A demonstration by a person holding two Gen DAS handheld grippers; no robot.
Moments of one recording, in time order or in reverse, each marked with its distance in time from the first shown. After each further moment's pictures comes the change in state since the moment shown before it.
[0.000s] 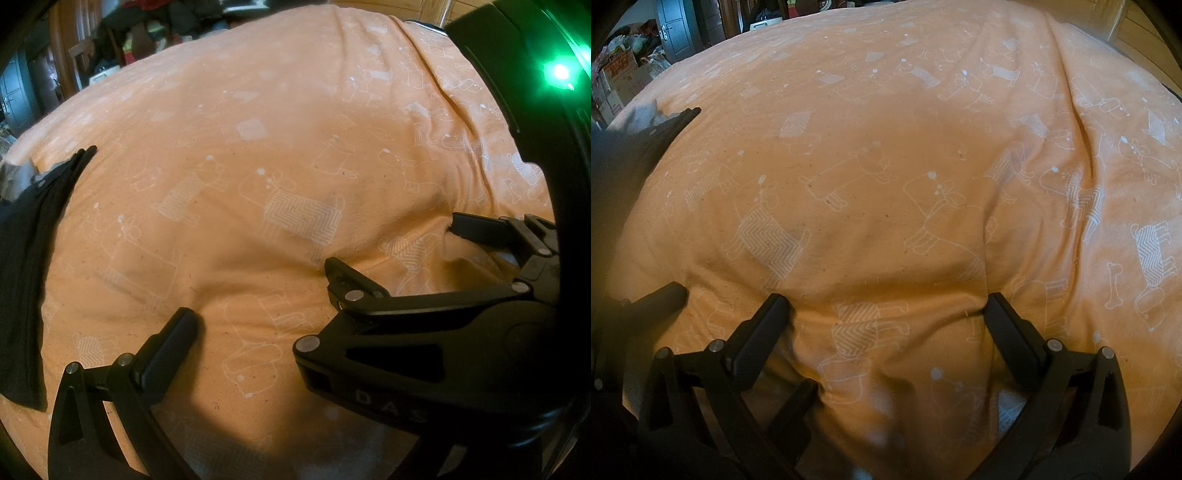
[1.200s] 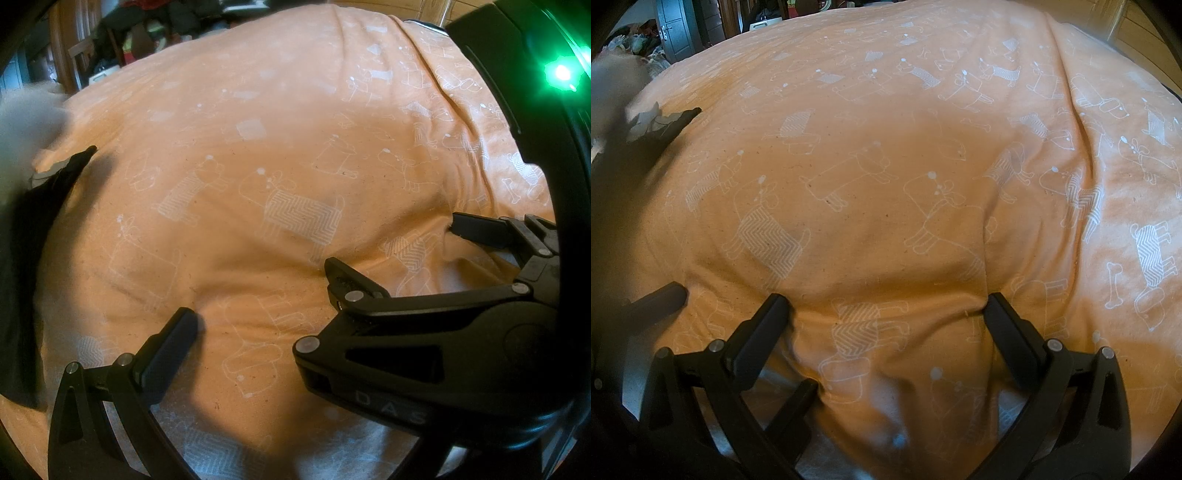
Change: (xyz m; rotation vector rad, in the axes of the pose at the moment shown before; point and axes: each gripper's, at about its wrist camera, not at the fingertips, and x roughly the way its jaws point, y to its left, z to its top) left arm -0.003 -0.006 -0.002 -0.005 0.000 0.009; right arm 0.001 0.000 0.001 -0.001 0.003 0.003
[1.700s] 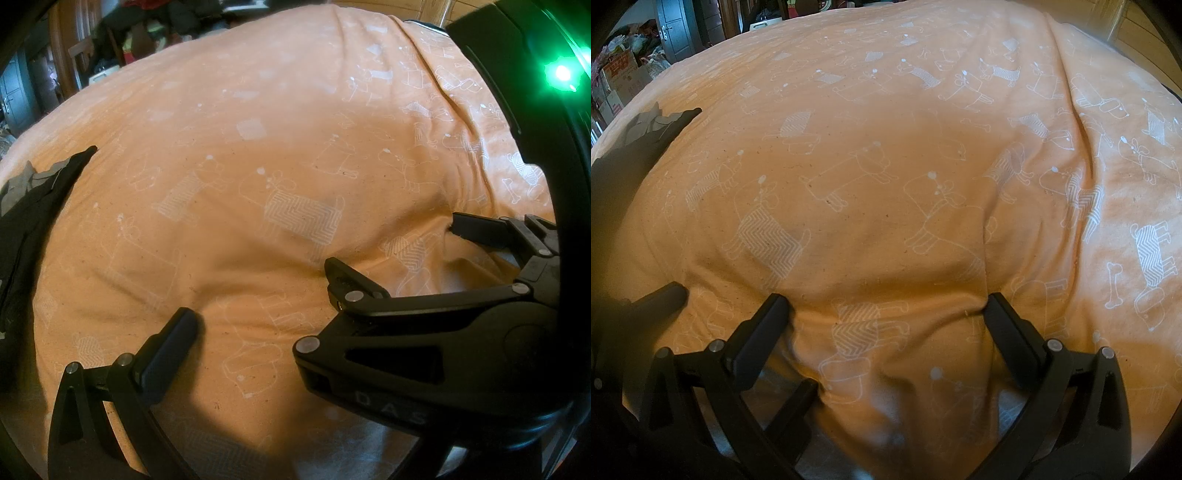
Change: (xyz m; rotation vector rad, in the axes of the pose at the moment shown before) left arm -0.001 -0.001 0.000 -0.002 0.001 0.002; right arm 0.001 0.000 0.000 0.000 0.001 0.001
